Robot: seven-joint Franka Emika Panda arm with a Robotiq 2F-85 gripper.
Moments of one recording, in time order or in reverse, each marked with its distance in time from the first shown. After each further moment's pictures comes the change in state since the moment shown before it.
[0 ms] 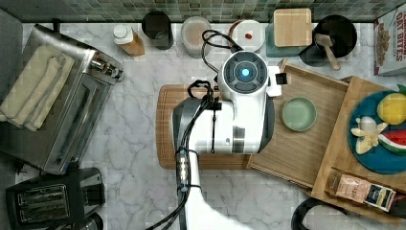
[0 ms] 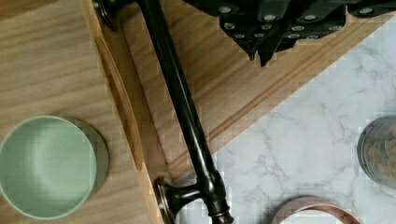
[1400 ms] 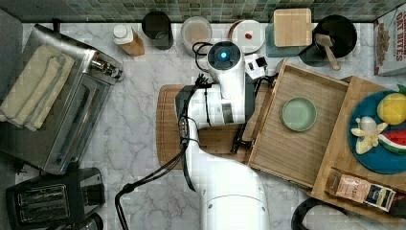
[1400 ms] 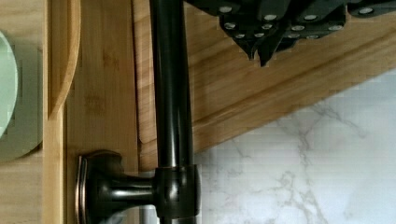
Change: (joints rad) arm 0.000 0.311 0.018 0.106 -0.141 0.055 -0.157
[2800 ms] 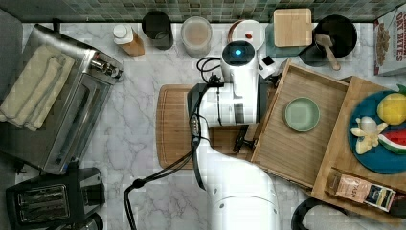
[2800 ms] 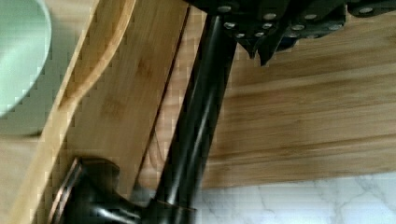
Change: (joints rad) arm -0.053 -0.017 -0.005 -0.022 0.002 -0.084 -0.362
